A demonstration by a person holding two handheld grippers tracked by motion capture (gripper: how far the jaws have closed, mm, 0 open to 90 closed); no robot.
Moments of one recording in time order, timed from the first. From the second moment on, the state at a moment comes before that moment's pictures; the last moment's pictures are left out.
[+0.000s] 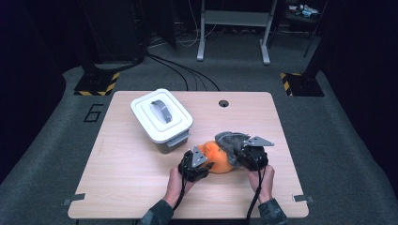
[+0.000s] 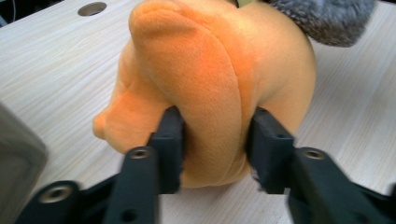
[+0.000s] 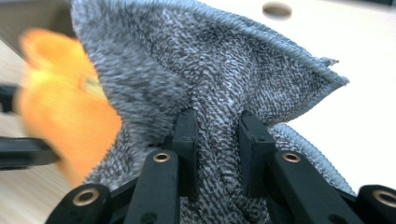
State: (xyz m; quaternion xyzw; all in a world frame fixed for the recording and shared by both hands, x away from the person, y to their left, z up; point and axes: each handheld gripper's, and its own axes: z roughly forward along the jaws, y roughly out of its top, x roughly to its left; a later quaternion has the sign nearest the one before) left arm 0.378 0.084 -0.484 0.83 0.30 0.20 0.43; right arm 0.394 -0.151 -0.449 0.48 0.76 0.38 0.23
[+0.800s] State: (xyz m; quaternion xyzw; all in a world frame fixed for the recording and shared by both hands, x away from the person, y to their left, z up) left arm 0.386 0.099 -0.485 0.80 0.37 0.12 0.46; right arm 0.403 -0.164 -0.462 0.49 0.76 0.36 0.22
